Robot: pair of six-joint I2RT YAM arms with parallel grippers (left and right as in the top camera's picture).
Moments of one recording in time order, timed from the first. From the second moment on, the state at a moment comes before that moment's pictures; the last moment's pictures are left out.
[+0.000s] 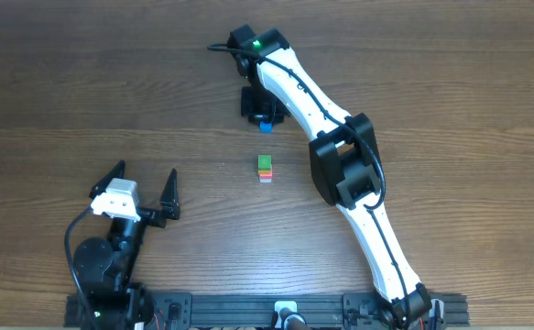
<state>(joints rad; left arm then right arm) 0.00 0.01 0.01 -0.06 0.18 -0.07 0.54 2.57 2.34 -1.38 -0.04 0.55</state>
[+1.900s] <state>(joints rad) 0.00 0.01 0.01 -0.06 0.18 -0.07 0.70 2.07 1.99 -1.51 -0.02 0.63</state>
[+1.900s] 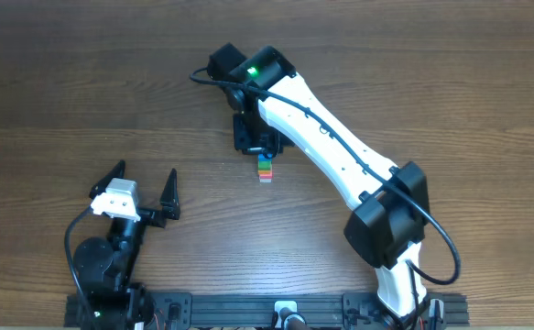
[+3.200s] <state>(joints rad) 0.00 0.01 0.01 -0.06 0.18 -0.07 0.70 2.05 1.88 -1.43 -0.05 0.68</state>
